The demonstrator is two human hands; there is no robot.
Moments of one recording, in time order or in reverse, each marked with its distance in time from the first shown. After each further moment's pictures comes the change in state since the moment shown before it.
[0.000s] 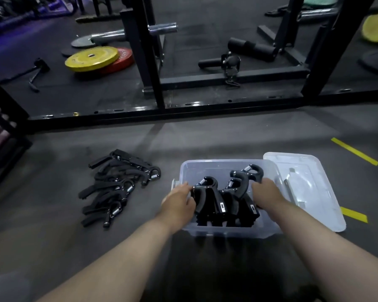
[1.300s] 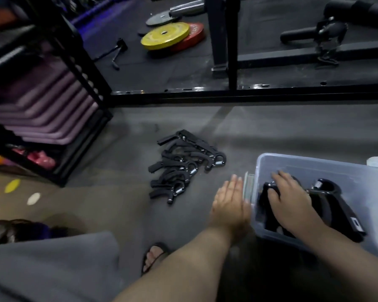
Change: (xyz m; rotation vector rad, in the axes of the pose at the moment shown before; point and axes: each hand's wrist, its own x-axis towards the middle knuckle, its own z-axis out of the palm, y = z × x) left_hand -0.013 -0.069 0.019 0.127 0.231 -0.001; right_hand -0.027 -0.027 0.134 -0.583 -0.005 -0.645
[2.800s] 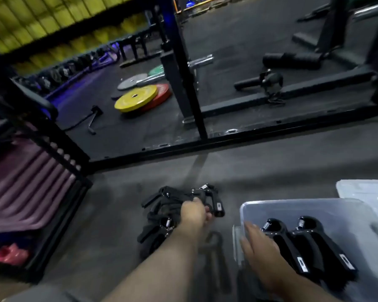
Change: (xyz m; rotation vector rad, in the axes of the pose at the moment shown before) left_hand 0.142 0.013 -0.101 -0.776 0.037 -0.760; right_hand 0.006 -0.049 -0.008 0.275 -0.197 0.171
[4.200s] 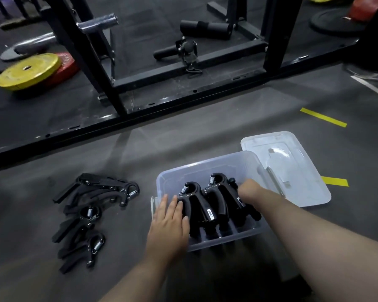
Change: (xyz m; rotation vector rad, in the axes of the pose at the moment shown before) left_hand -0.075 -0.136 0.074 1.248 -0.178 1.074; right_hand 0.015 0.159 -0.111 0.240 -0.036 0.701
